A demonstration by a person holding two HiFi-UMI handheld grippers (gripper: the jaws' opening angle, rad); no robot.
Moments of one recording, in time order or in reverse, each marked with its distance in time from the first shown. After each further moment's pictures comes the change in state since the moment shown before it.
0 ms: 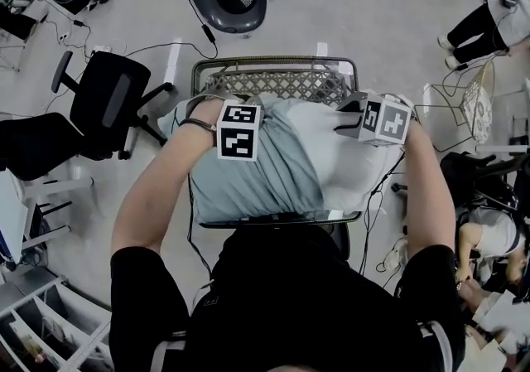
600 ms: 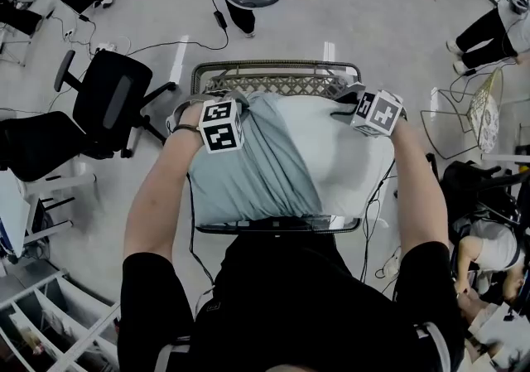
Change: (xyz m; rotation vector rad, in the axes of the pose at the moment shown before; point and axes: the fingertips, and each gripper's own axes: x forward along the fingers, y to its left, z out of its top) left arm 0.042 0.048 -0.062 -0.213 0.014 0.158; right arm 0.042 -0.084 -0.035 0.092 -0.069 -0.107
